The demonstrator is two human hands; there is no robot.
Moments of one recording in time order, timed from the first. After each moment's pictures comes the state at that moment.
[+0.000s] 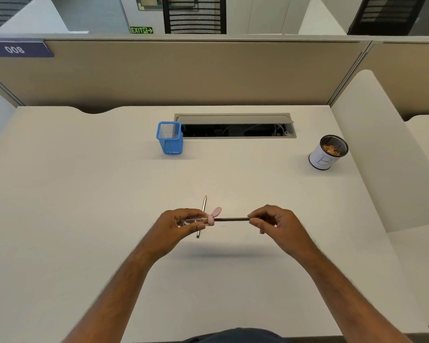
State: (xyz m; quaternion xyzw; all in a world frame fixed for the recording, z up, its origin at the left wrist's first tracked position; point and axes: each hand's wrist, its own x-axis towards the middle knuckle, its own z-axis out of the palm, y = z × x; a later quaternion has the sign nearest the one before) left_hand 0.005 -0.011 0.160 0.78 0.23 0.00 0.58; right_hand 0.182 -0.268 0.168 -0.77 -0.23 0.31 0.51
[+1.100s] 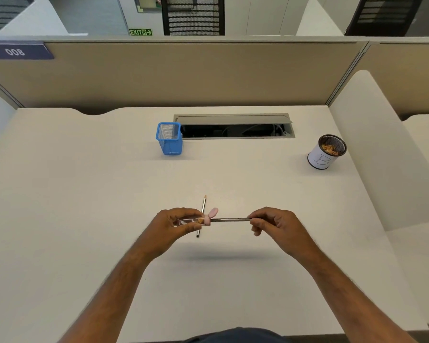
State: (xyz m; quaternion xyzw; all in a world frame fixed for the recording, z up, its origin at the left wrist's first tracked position) left_hand -0.001 -0.003 0.158 0.79 0.23 0.00 0.57; right_hand 0.180 -0.271 0.168 -0.76 -0.26 0.31 0.51
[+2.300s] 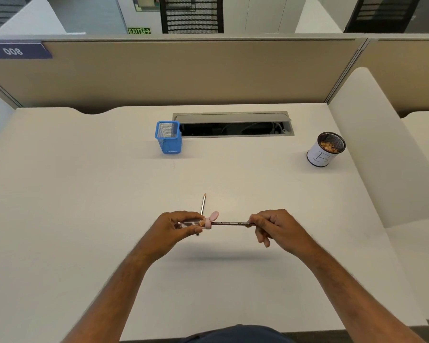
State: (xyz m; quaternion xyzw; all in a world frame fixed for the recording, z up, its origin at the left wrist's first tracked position) left_hand -0.005 -0.012 0.156 0.77 0.24 -0.01 0.59; right_hand 0.183 -0.272 0.168 -0.75 -0.25 0.40 0.47
